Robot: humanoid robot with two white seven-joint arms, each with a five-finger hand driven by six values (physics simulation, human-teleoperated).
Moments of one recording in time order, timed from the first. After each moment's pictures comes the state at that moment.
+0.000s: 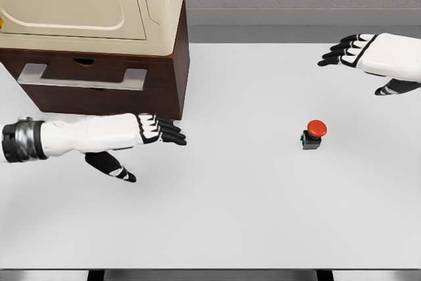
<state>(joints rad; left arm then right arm) -0.48 0.94 -0.69 -1.76 0.06 -0.61 -0.52 -0.60 -1.02 0.39 -1.61 0.29 -0.61 0.61</state>
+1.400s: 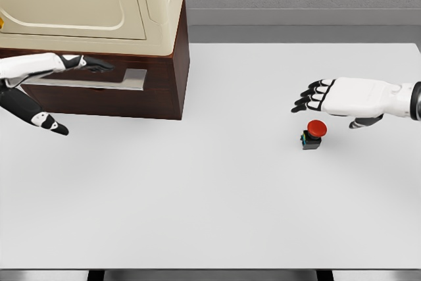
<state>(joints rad) -0.83 1.28 -0.88 -1.76 0.63 -0.24 -0.61 -0.65 -0.98 0.63 -1.62 0.42 -0.61 0.61</state>
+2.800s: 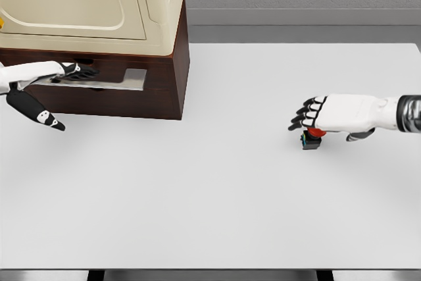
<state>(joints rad) -0.83 1.21 -0.92 -1.68 0.45 -0.01 -0.54 -0.66 -0.98 0.73 -1.62 0.47 -0.61 0.61</state>
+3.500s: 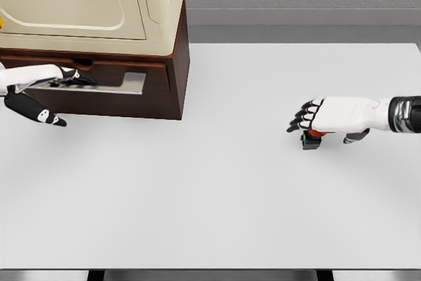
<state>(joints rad) -0.83 1.23 -0.92 -1.70 0.43 -0.02 -0.57 -0.68 -0.94 0.78 -1.55 0.49 -0.61 0.61</state>
